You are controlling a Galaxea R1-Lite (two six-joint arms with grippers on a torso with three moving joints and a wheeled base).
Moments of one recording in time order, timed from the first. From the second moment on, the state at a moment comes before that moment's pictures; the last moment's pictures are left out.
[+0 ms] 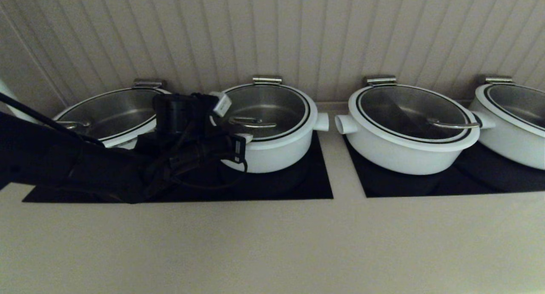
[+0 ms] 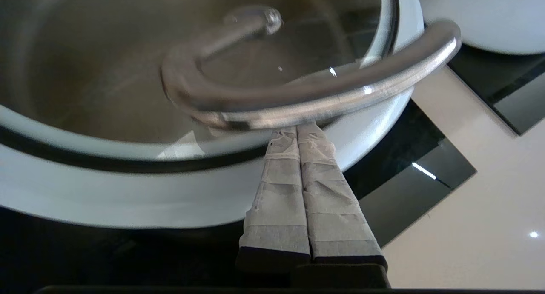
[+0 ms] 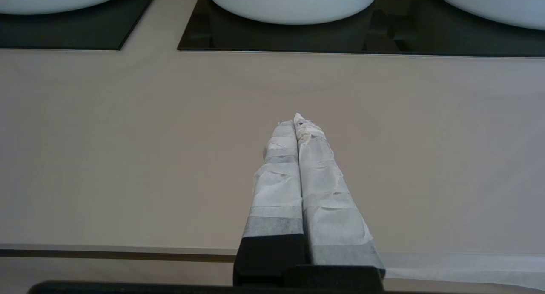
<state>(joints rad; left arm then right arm) -0.41 1.91 -1.06 -0.60 -0.18 -0.03 -0.01 0.00 0.00 0.01 0.01 -0.02</state>
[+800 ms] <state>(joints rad) -0.39 1.95 -1.15 -0.60 -0.16 -0.03 -0.01 0.00 0.00 0.01 0.01 -0.02</state>
